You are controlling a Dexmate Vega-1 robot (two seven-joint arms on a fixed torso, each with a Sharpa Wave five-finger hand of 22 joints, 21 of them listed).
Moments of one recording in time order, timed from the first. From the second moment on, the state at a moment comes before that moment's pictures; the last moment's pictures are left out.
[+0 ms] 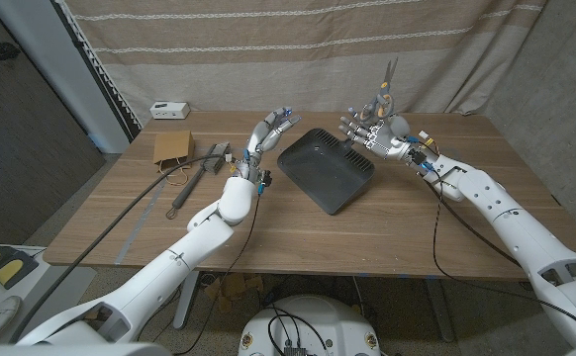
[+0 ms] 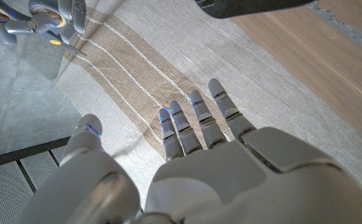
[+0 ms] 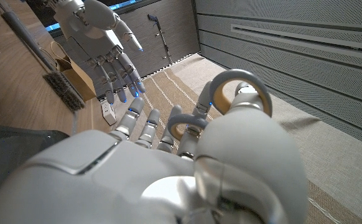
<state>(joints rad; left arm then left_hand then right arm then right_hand) 0.86 0.46 0.55 -1.59 0.05 -0.21 0.45 0.28 -0.15 0.40 -0.15 0.35 0.33 -0.14 0.27 0.28 0.38 -0.18 0.30 0.24 0.43 -0.05 0.25 0.21 0.25 0.03 0.69 0.18 -0.70 -0.55 -0.25 -1.27 1.27 -0.35 0.92 0.89 0.04 -0.13 -0.06 0.44 0.56 -0.11 1.14 0.48 -0.03 -0.08 0.92 0.48 -0.15 -0.04 0.74 0.36 -0.14 0.09 0.94 0.18</state>
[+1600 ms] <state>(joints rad) 0.85 0.46 0.55 -1.58 0.06 -0.21 0.45 0.28 -0.15 0.39 -0.14 0.35 0.34 -0.15 0.26 0.26 0.42 -0.20 0.30 0.25 0.45 -0.05 0.25 0.21 0.26 0.03 0.68 0.19 -0.68 -0.61 -0.28 -1.27 1.19 -0.27 0.98 0.78 0.01 -0.22 -0.02 0.47 0.47 -0.04 1.23 0.65 0.12 -0.05 0.88 0.38 -0.06 -0.04 0.69 0.25 -0.08 0.11 0.89 0.18</state>
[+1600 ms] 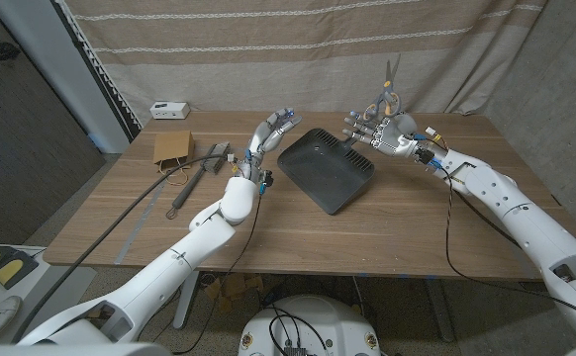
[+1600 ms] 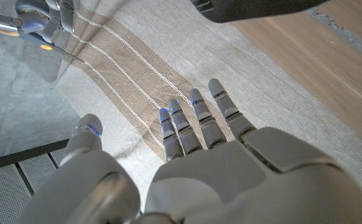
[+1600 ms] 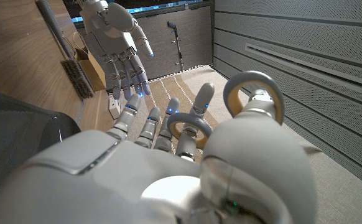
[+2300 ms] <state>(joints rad) 0.87 0.46 0.55 -1.58 0.05 -0.22 0.45 0.29 -0.15 0.39 -0.15 0.35 0.32 -0.15 0.24 0.25 0.45 -0.20 0.31 0.25 0.46 -0.05 0.25 0.21 0.26 0.03 0.67 0.19 -0.67 -0.61 -0.29 -1.27 1.18 -0.27 1.02 0.74 0.01 -0.26 -0.01 0.46 0.37 -0.01 1.27 0.73 0.03 0.00 0.93 0.51 -0.11 -0.01 0.66 0.26 -0.09 0.13 0.83 0.18</state>
